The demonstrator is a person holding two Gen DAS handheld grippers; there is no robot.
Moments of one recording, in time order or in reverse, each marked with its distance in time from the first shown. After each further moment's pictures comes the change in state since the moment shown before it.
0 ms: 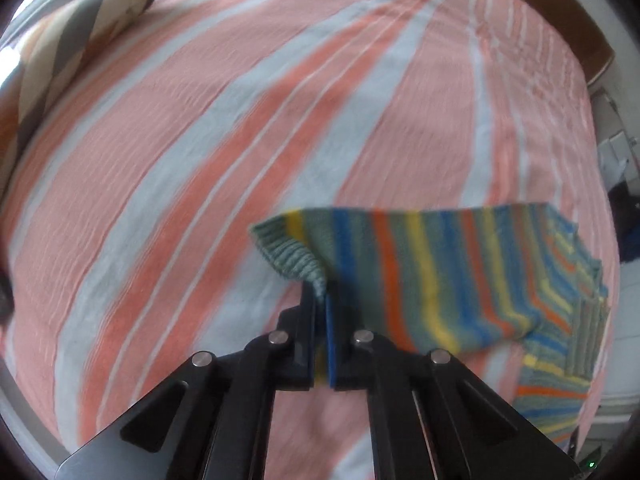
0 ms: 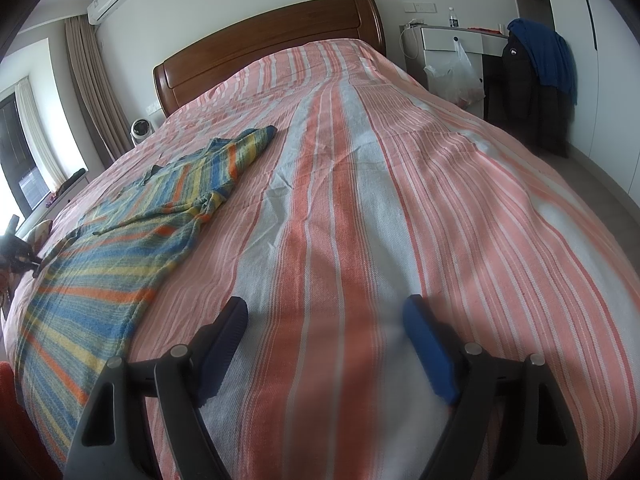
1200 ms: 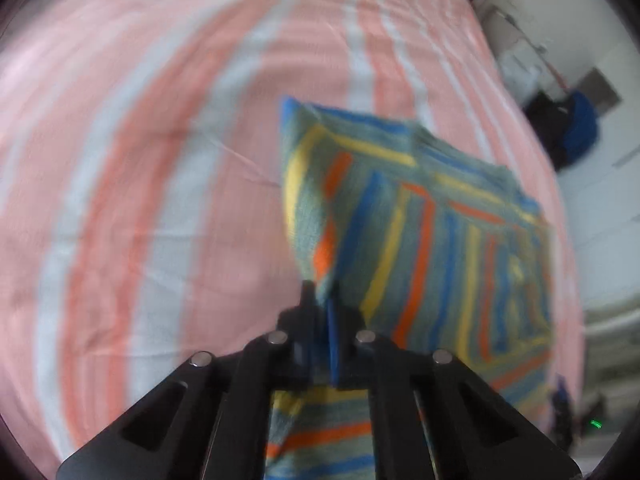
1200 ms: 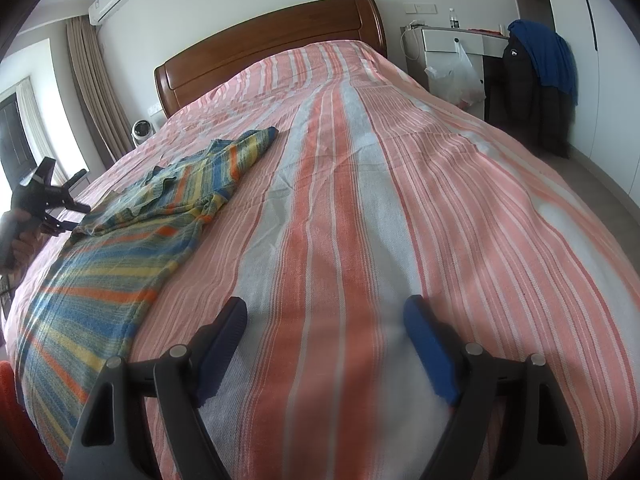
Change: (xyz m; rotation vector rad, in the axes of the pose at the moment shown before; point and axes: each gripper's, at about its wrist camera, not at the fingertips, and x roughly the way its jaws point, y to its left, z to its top) left arm 0.036 -0.201 -0.051 0.276 0.015 -0.193; right arm 0.001 0.001 0.001 -0.006 -0.006 0.000
